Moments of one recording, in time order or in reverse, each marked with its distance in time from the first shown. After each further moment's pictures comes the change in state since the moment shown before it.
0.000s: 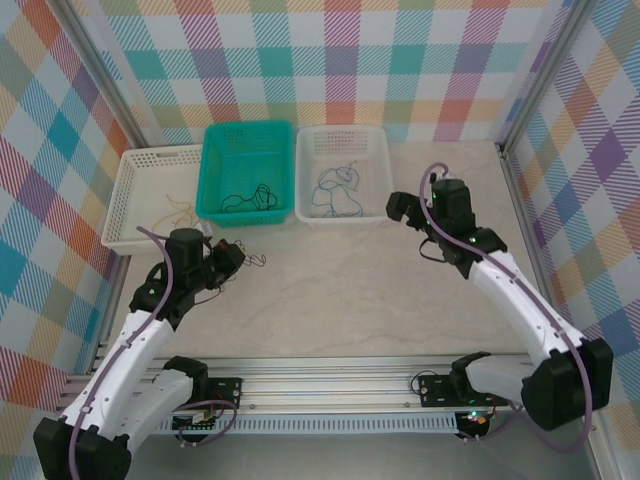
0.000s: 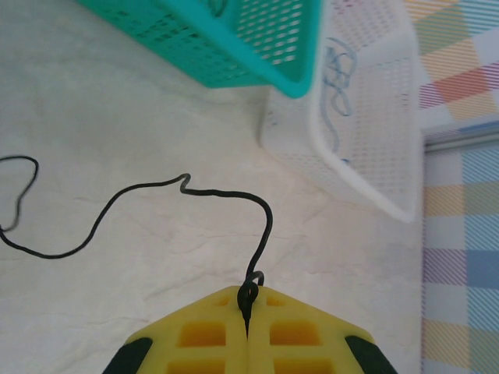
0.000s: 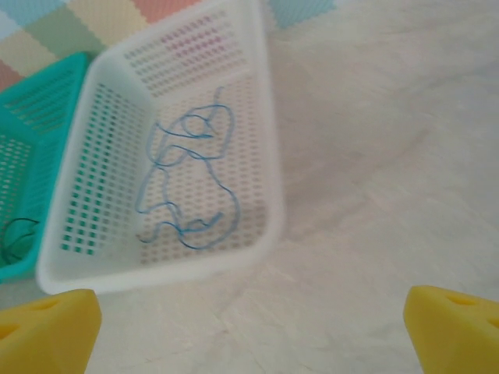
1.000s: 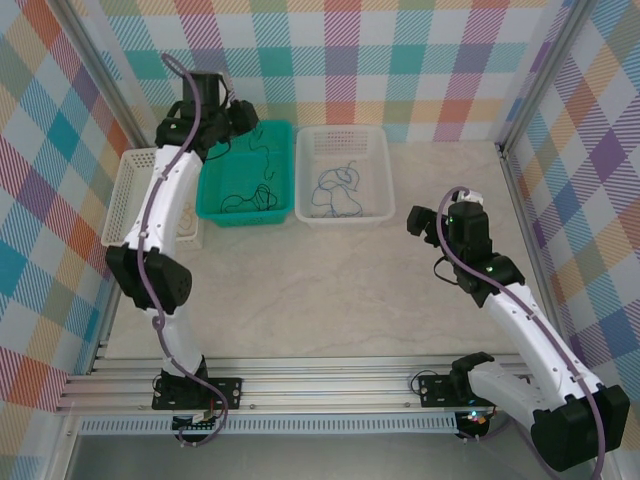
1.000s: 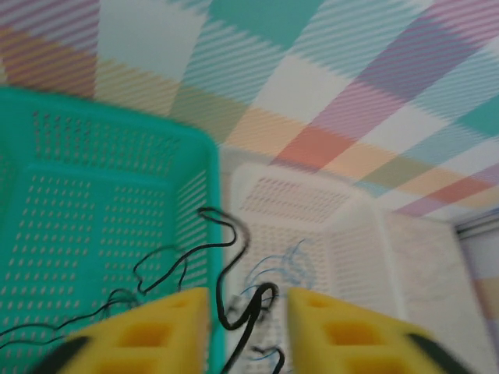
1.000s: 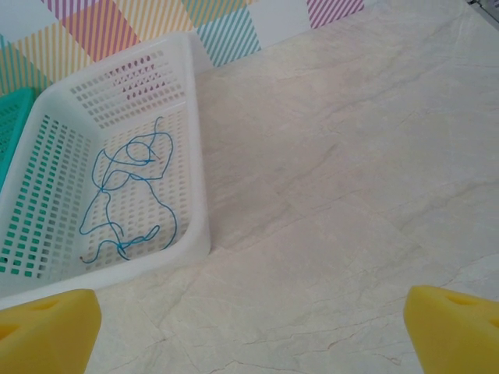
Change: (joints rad) left arm 0.093 1.103 1.429 -0.293 -0.107 0.431; right arm -0.032 -0.179 -0.119 -0.016 0.137 -0.035
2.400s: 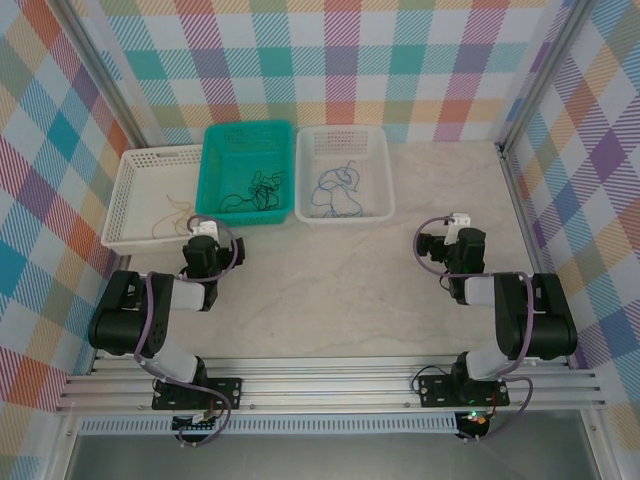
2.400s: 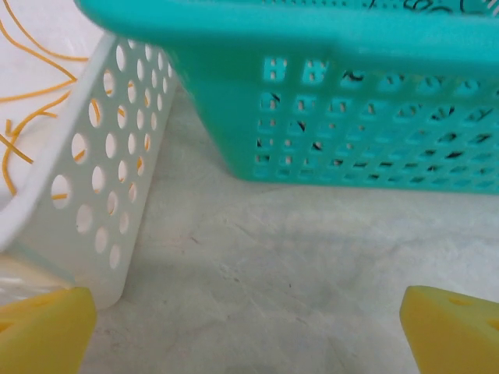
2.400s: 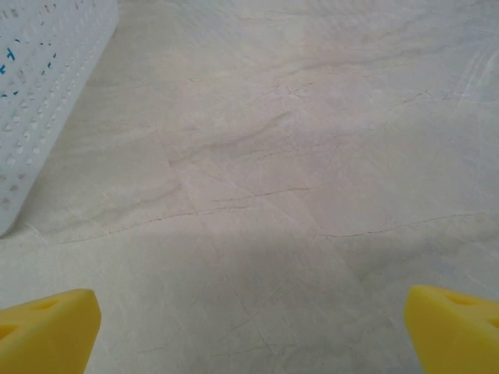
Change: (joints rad) left arm 0.100 -0.356 -1.765 1.483 -0.263 0.340; right arm -0.320 0.560 -0.430 1.062 -0.327 -0.417
